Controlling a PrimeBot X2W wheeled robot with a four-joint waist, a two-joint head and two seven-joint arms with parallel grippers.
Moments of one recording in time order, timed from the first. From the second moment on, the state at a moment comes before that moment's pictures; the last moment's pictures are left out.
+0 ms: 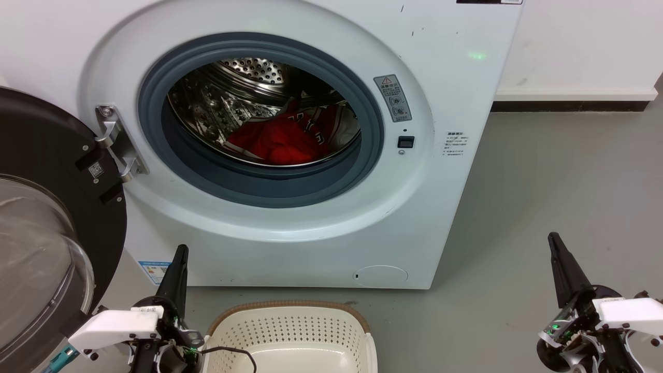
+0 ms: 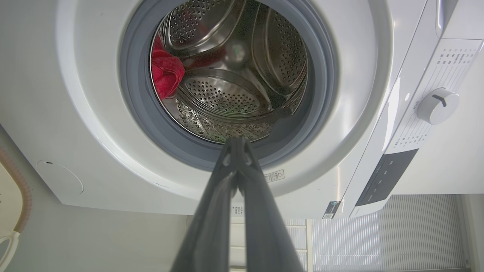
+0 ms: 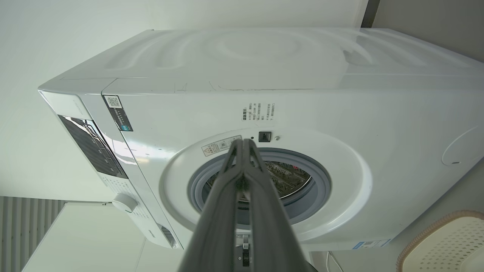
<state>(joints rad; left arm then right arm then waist) -0.11 0.05 0.11 0.25 -1.61 -0.13 0.11 -0.10 -0.05 -0.11 0.24 1.62 0.13 0.11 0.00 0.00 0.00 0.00</state>
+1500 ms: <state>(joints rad) -0.11 0.05 0.02 0.20 -1.34 -0.13 0.01 -0.06 -0.05 -0.08 0.18 1.30 0.13 0.01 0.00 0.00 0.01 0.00</state>
